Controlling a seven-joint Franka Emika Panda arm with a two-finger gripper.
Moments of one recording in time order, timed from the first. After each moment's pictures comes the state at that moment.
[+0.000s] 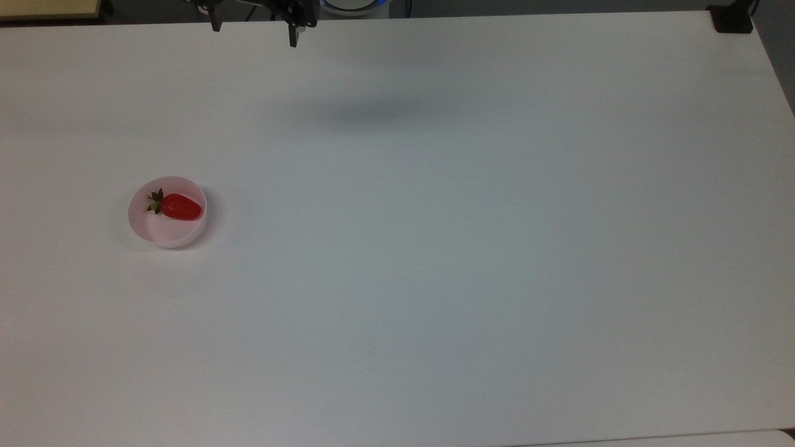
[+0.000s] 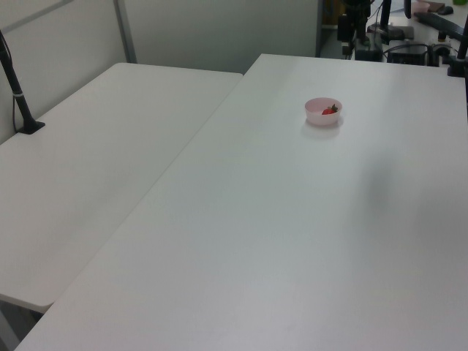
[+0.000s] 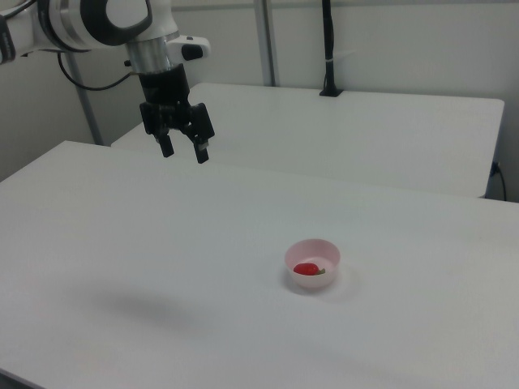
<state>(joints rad) -0.13 0.07 0.08 -1.53 -0.13 1.56 0.08</state>
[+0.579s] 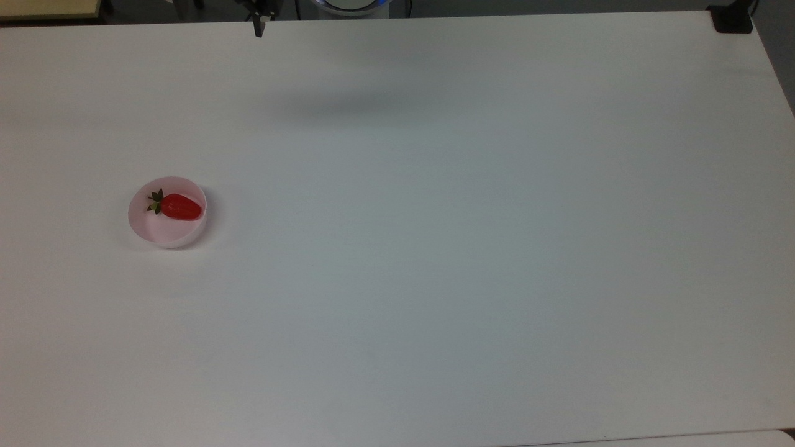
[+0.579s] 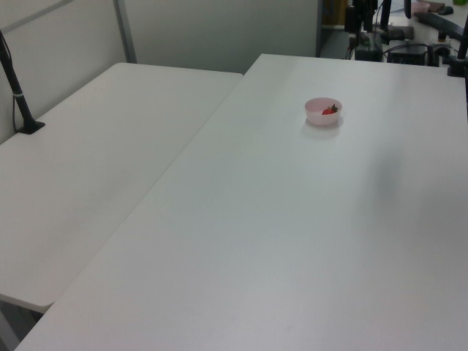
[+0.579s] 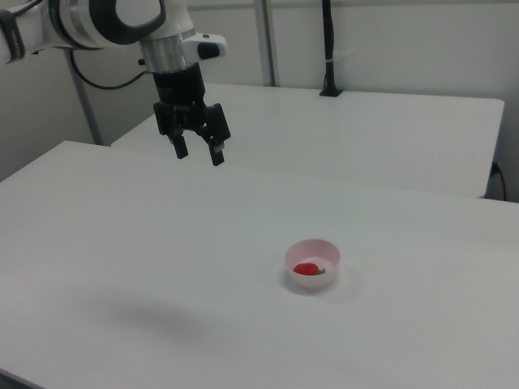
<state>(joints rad) -0.20 0.05 0.08 -1.53 -0.13 1.56 0.03</state>
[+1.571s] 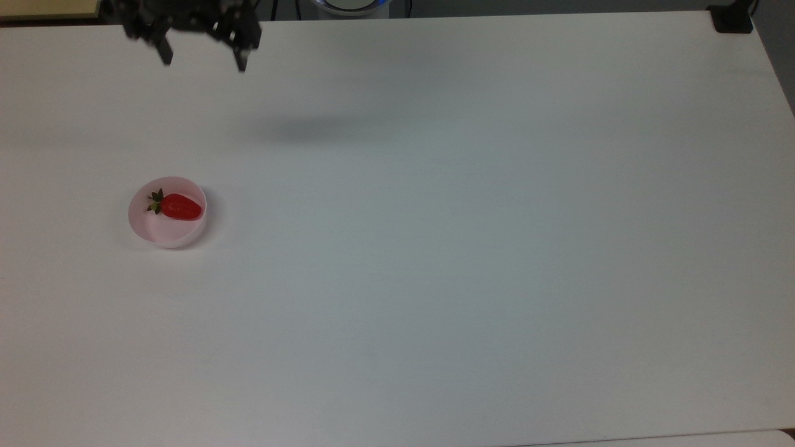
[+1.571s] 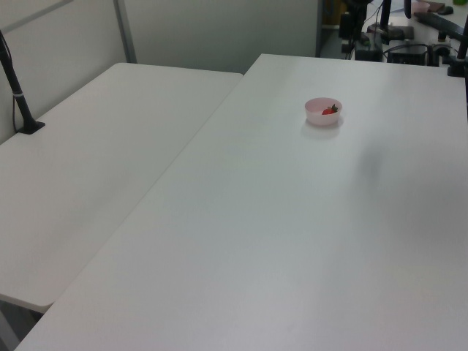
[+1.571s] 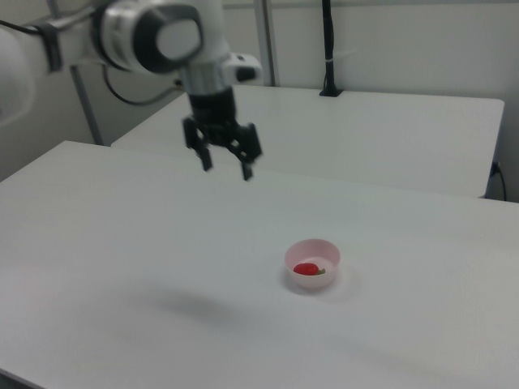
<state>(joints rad) -0.28 0.13 0.08 -1.55 -0.04 1.69 -0.14</state>
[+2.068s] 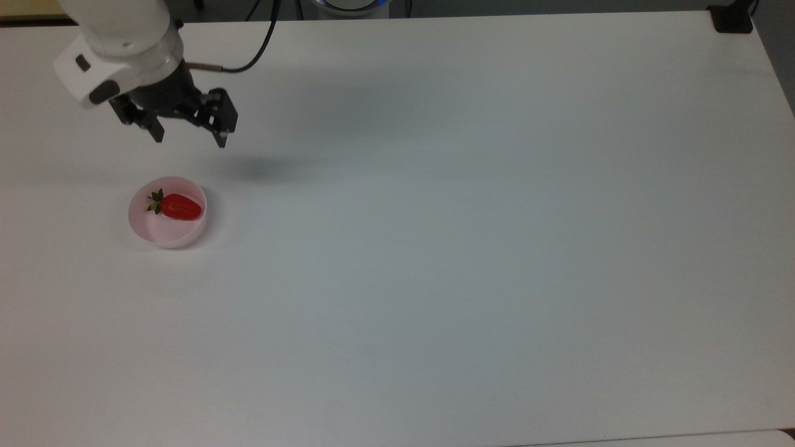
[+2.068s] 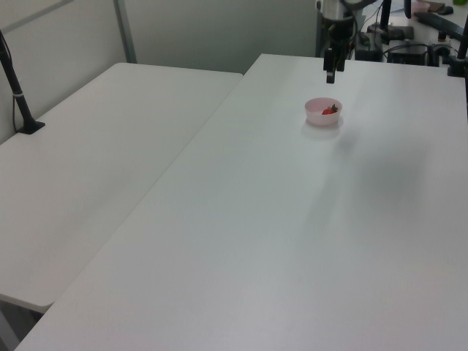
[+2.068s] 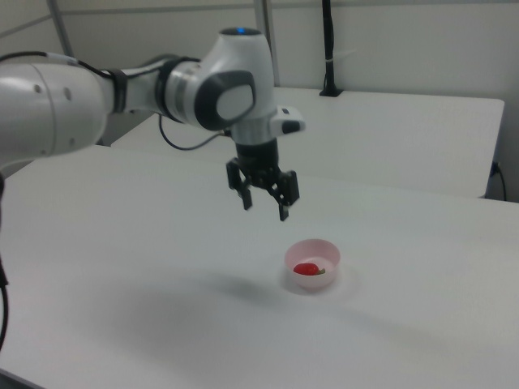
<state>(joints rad) -0.32 0.32 0.08 -1.55 -0.04 1.86 -0.18</state>
